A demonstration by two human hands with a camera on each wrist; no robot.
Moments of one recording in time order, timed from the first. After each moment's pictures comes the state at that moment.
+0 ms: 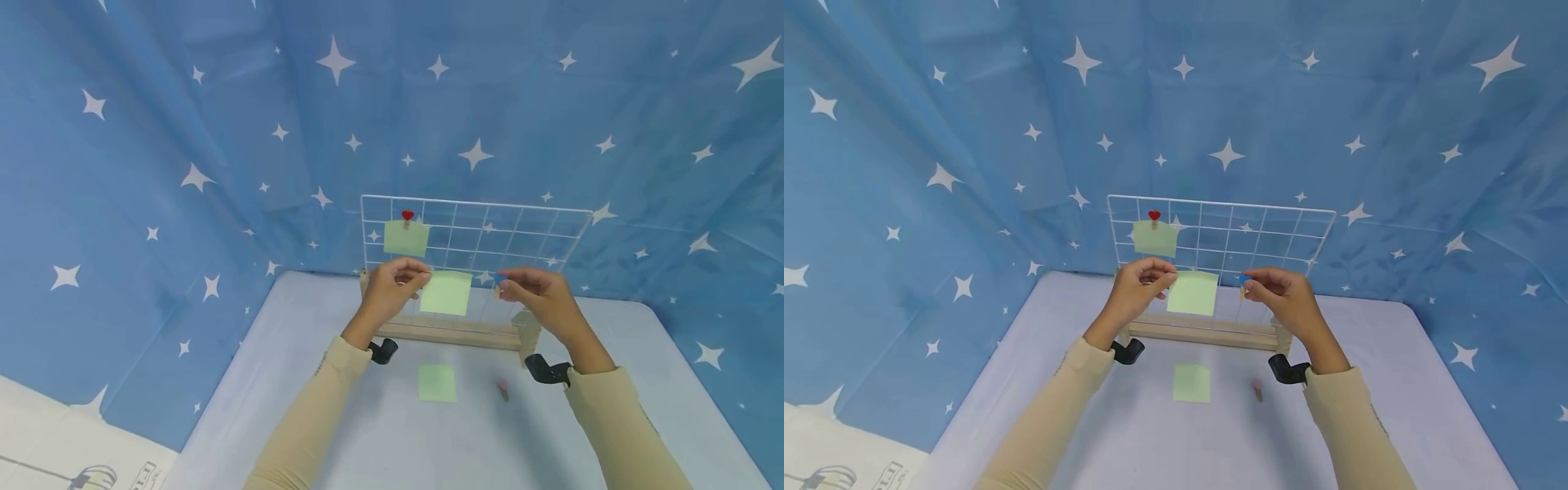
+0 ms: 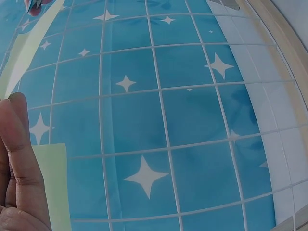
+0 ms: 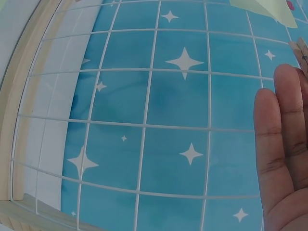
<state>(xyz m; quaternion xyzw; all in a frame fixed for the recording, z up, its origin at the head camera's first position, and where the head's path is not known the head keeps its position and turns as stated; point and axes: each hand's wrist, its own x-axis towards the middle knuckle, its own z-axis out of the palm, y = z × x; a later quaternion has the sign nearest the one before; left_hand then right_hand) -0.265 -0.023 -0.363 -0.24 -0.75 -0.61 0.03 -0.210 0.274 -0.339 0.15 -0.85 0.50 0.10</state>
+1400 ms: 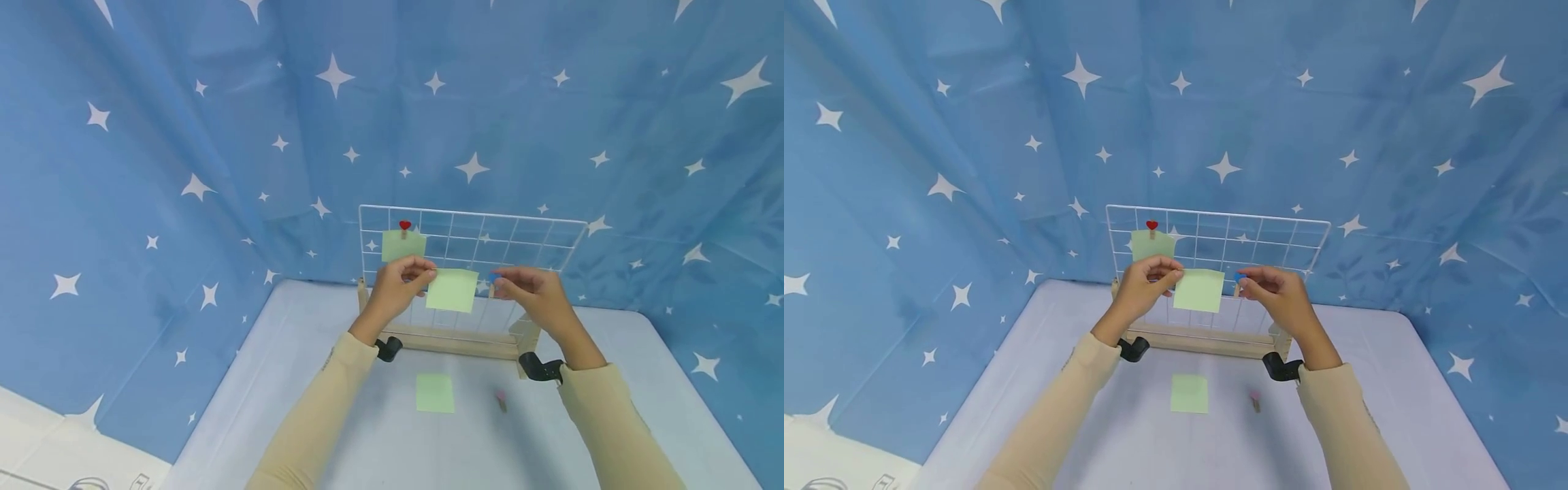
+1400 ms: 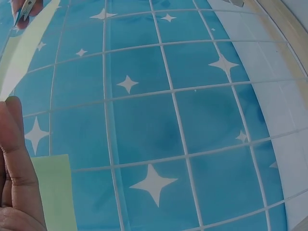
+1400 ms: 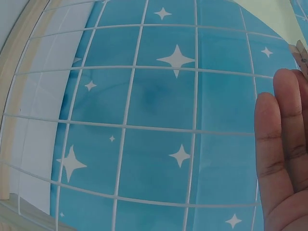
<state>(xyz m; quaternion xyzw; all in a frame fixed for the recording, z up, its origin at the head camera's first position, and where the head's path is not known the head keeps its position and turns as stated) -0.278 -0.007 -0.352 -0.25 -0.76 -0.60 0.03 -0.222 0.272 -0.328 0.16 -0.84 0.50 0.12</state>
